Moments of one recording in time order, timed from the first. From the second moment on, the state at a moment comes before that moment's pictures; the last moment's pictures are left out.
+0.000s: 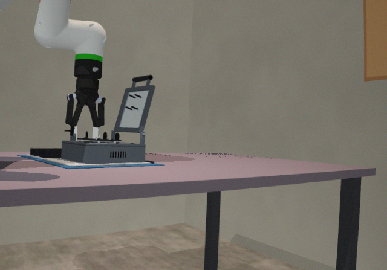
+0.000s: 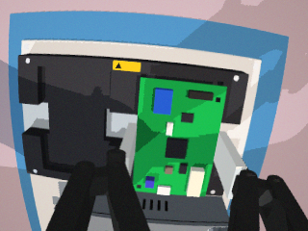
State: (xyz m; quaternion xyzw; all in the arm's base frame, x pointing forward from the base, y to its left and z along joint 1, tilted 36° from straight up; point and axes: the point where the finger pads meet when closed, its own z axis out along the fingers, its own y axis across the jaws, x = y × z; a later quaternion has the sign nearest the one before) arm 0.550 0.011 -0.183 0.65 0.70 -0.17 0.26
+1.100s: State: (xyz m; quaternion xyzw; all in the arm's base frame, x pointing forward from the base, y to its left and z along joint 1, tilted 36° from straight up) arm 0.548 0.017 -0.174 0.65 0.70 -0.17 0.26
